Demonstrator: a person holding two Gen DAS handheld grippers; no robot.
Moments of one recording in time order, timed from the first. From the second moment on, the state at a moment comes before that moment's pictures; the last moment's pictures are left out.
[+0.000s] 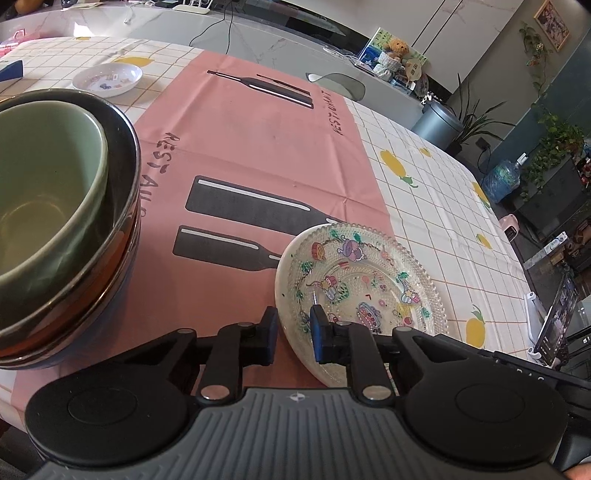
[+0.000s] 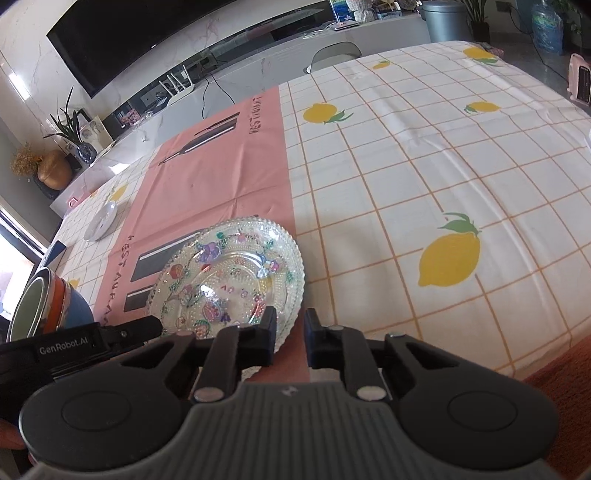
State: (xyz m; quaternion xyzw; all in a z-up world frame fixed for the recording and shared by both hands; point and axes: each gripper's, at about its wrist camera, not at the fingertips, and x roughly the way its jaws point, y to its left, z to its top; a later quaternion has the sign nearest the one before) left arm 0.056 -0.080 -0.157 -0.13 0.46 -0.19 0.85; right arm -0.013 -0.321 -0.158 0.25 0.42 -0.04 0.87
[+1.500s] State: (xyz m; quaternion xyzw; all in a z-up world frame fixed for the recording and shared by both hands) left arm 0.104 0.009 -0.024 -0.03 0.42 -0.14 0.89; right arm 0.070 -0.233 -0.048 0.14 0.40 0.03 0.91
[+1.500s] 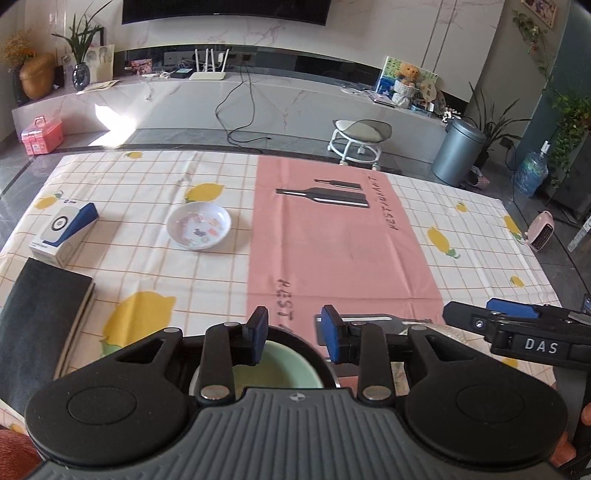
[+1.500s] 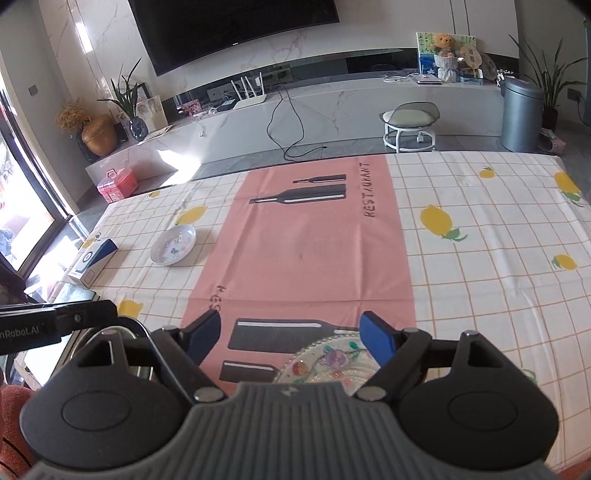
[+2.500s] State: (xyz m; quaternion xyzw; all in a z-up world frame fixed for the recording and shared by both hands) left arm 0.266 0.128 -0.119 -0.20 0.43 -0.08 0.88; right arm 0.302 -0.115 -0.115 0.17 0.48 0.15 0.84
